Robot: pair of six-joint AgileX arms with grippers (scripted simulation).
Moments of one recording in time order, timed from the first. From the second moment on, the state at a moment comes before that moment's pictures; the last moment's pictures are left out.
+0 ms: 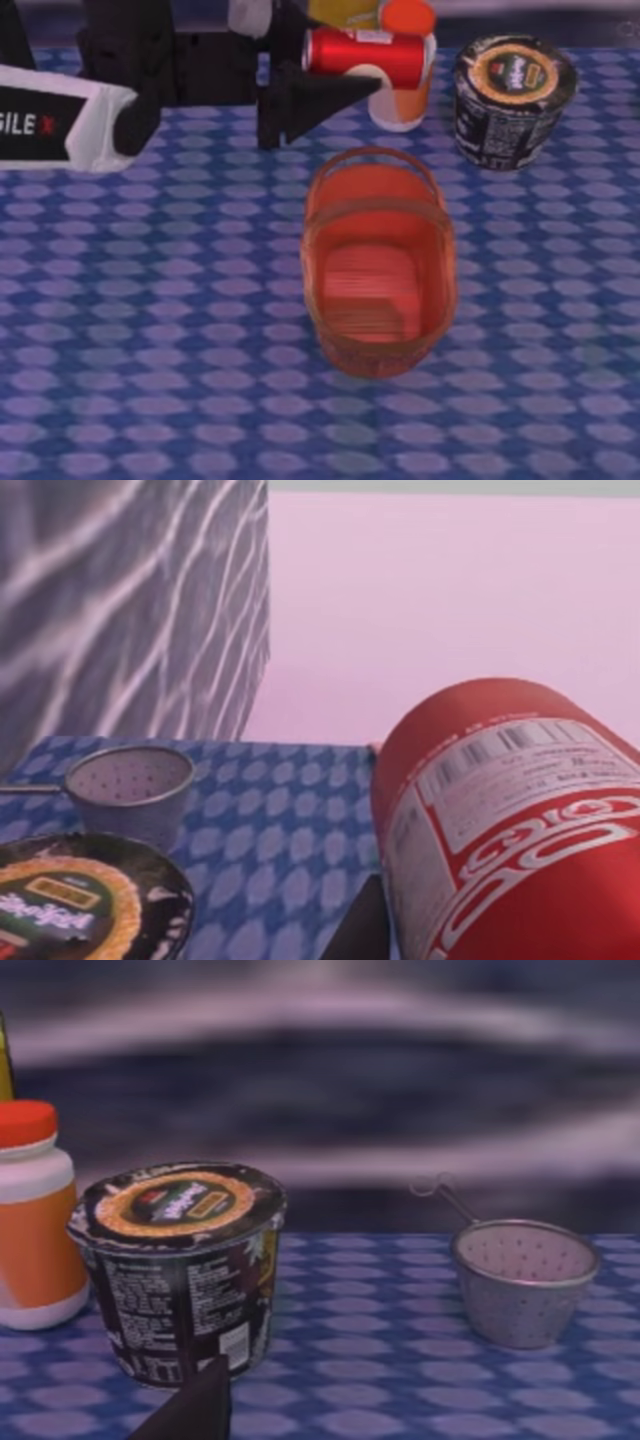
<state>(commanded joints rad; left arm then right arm) -0.33 2.05 1.26 0.72 1.24 0.05 0.00 0.00 0.00 0.00 0.00 0.00</state>
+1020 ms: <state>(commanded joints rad) -0.31 2.29 1.18 1.08 1.26 0.04 0.00 0.00 0.00 0.00 0.00 0.00</state>
